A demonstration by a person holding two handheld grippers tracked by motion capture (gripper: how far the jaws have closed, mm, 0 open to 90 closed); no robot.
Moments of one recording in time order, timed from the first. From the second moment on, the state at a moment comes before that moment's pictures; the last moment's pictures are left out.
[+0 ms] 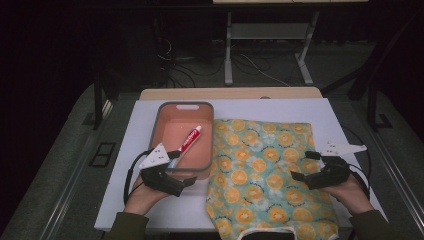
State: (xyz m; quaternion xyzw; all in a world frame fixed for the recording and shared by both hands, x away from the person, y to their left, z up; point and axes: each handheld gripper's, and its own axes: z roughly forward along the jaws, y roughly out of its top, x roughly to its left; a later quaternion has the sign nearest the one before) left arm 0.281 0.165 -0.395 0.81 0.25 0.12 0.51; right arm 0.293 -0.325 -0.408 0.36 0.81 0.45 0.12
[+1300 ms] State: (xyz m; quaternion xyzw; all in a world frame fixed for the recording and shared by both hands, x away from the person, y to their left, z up) left arm 0.281 0.165 -0.395 0.81 0.25 0.13 0.51; right arm 0.382 -0.358 -0.457 0.46 0.81 0.33 0.17
